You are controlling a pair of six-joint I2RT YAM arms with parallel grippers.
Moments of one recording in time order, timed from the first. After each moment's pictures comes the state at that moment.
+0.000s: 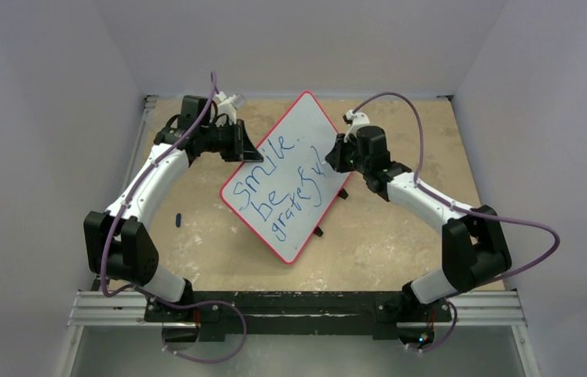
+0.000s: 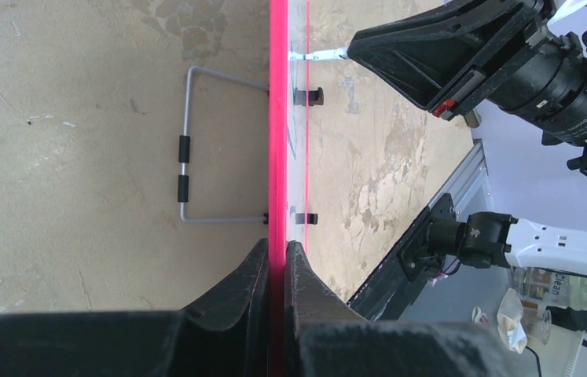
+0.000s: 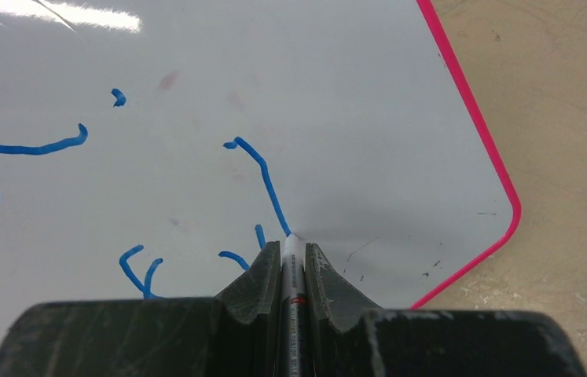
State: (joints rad) left arm -0.22 1.53 1.36 -0.59 0.70 -0.30; right arm 0.43 1.51 1.00 0.04 -0.10 0.29
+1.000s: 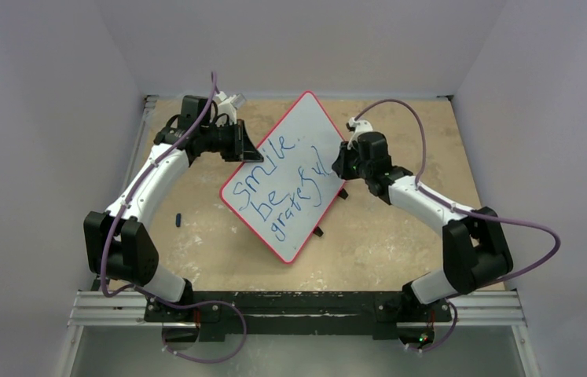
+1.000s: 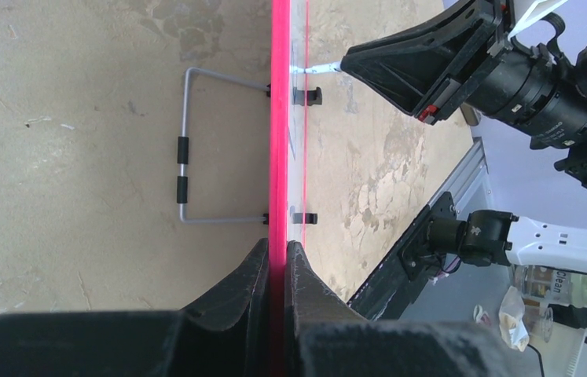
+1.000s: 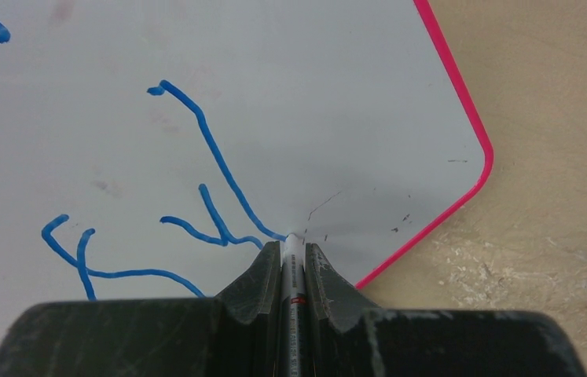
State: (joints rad) left arm -0.22 1.53 1.36 -0.59 0.71 -0.30; right arm 0.42 1.48 0.91 0.01 -0.04 0.28
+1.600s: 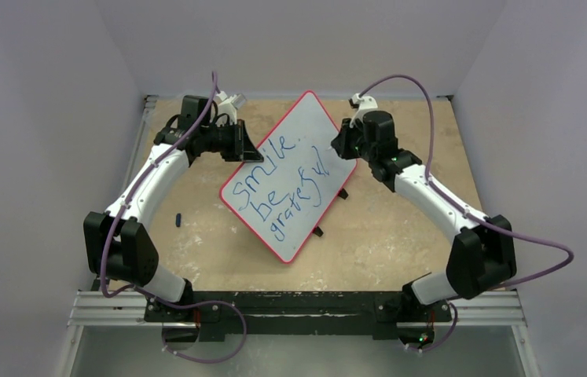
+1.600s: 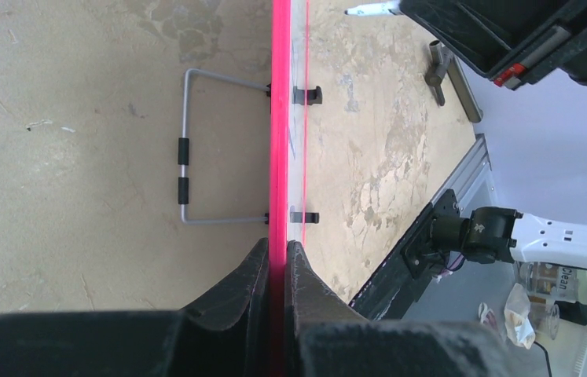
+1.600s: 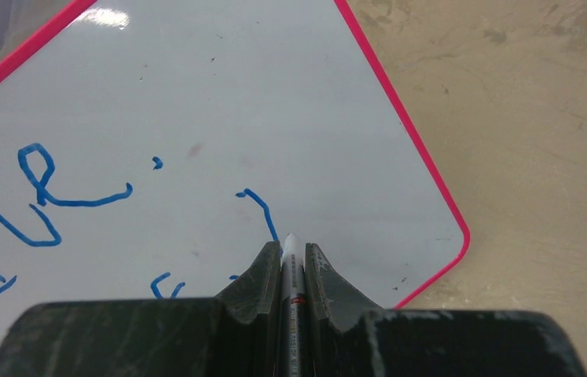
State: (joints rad) left arm -0.22 1.52 1.36 -0.59 0.71 -0.29; right arm 0.42 1.48 1.15 -0.11 -0.04 0.25
